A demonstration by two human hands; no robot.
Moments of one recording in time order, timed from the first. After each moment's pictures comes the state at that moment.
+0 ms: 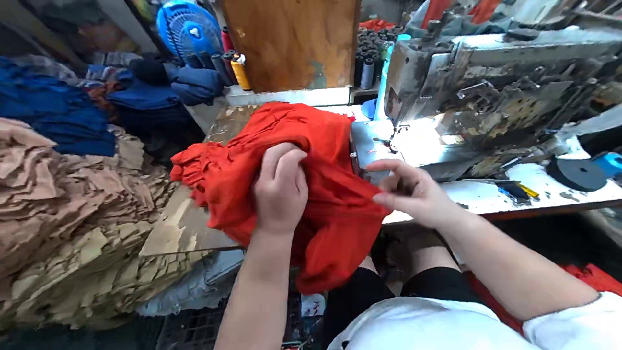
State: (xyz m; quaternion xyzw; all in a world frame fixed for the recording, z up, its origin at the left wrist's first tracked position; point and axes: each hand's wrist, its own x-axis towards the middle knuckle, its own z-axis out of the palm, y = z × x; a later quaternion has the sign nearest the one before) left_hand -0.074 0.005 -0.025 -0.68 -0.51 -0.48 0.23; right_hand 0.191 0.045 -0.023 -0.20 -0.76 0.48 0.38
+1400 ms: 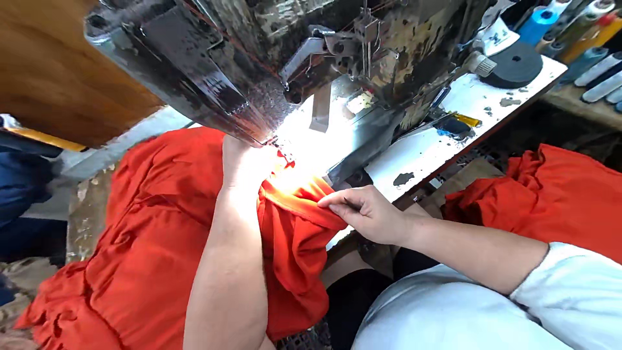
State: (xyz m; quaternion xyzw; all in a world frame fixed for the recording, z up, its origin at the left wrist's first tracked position) left_hand 0.037 0.245 -0.079 -0.82 -0.48 -0.31 0.03; right_hand 0.251 0.066 -0.107 -0.36 -0.67 0.42 0.50
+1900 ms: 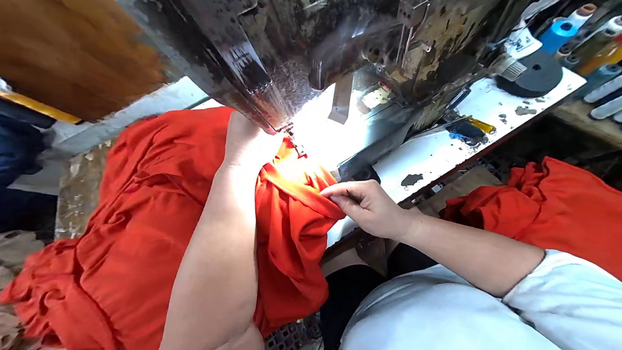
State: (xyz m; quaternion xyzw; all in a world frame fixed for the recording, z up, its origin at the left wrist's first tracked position) left_hand 0.052 0.222 -0.032 -0.84 -0.48 -0.24 -0.02; right_hand 0.242 0.077 -0.113 -0.37 -0.67 0.41 0.49
